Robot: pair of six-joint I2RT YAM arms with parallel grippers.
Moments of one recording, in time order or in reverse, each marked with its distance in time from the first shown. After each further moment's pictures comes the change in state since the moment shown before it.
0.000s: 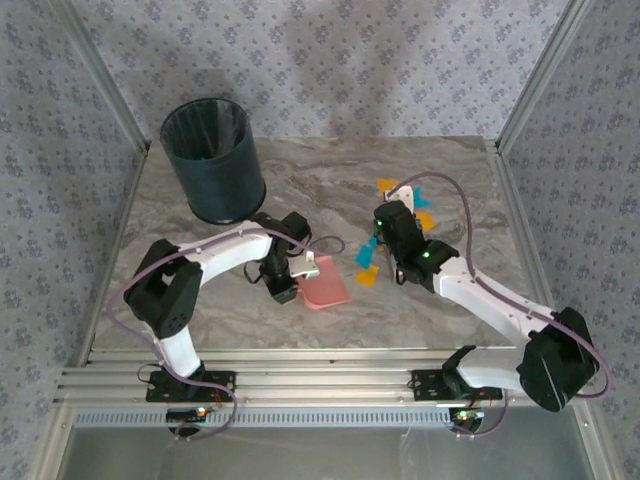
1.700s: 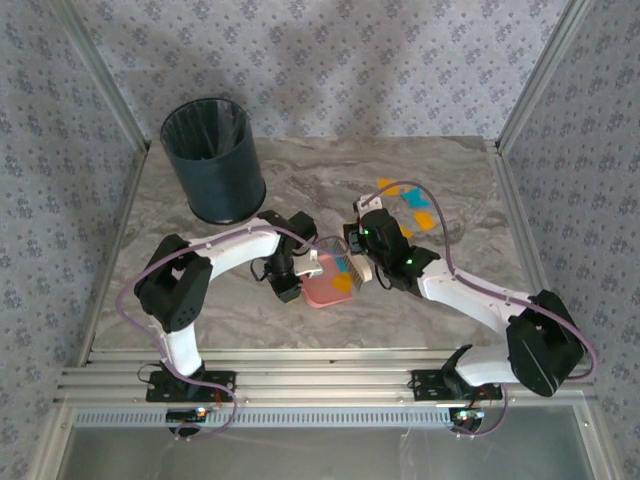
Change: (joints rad) left arm -0.014 0.062 0.061 -0.037 -0.023 -0.046; right arm 0.071 0.080 -0.065 0.252 -0.312 -0.013
